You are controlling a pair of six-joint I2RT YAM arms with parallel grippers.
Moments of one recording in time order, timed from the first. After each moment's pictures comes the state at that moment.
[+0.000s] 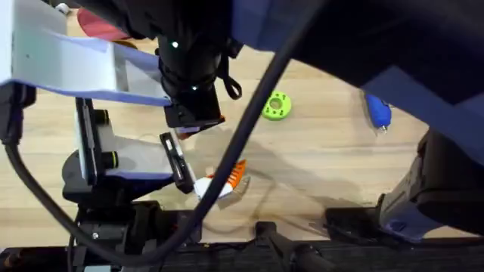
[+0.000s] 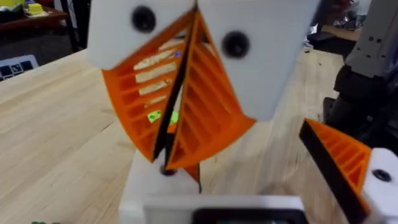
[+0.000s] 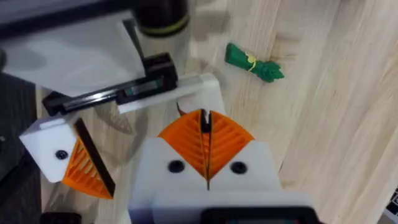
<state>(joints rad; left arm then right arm) 0.03 0.01 0.01 -0.13 1.18 0.03 1.08 1.98 2.15 -1.41 -0.04 -0.69</state>
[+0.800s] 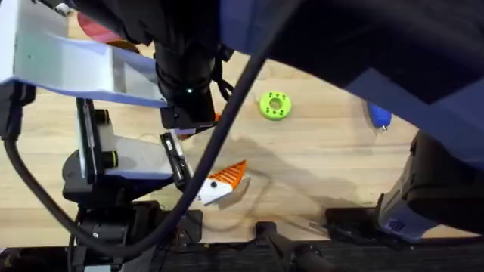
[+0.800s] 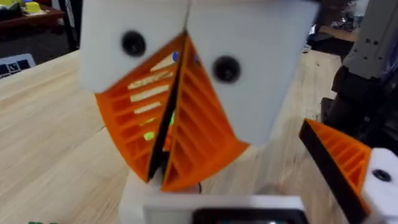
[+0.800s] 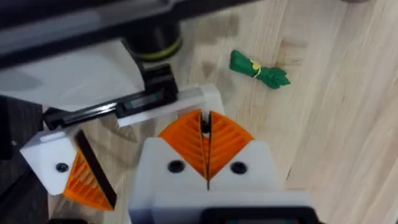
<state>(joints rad) 0.03 0.01 0.01 -0.13 1.18 0.03 1.08 2.01 2.15 -1.40 -0.06 -0.67</state>
